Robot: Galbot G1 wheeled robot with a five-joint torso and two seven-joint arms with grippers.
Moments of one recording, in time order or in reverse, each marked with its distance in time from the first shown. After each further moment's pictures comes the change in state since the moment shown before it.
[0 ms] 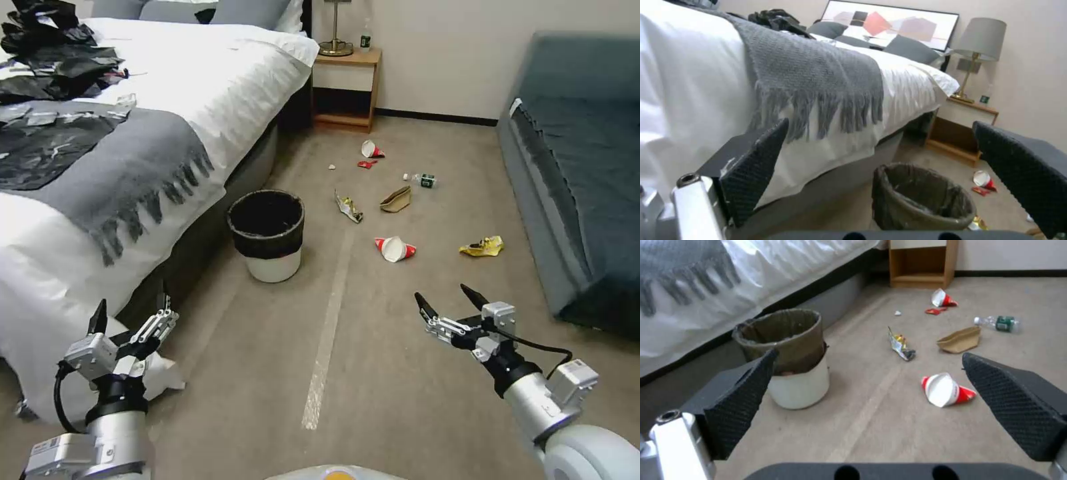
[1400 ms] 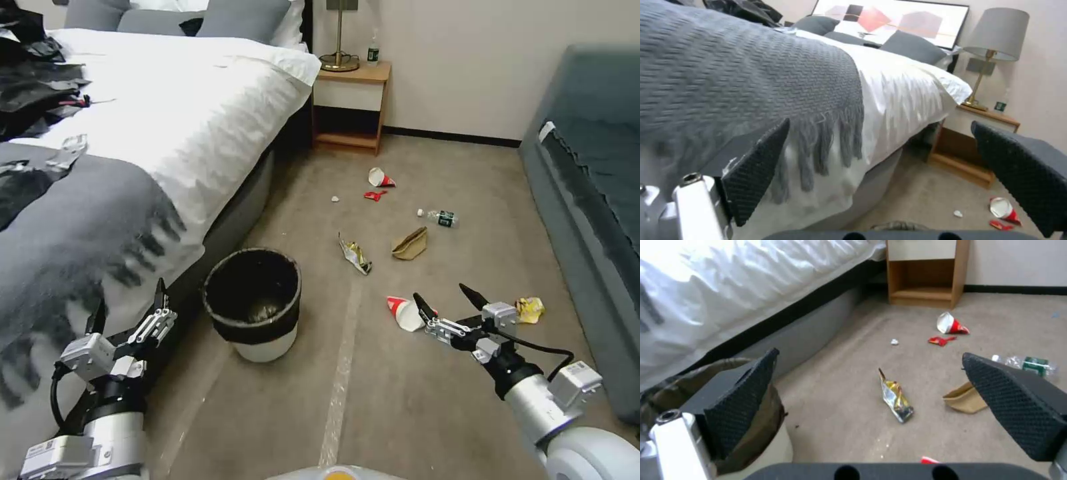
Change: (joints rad) left arm 0.007 0.000 0.000 -0.013 -0.001 0.003 -0.006; right arm -0.011 0.000 0.002 0.013 0.002 0.008 -0.007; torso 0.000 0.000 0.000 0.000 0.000
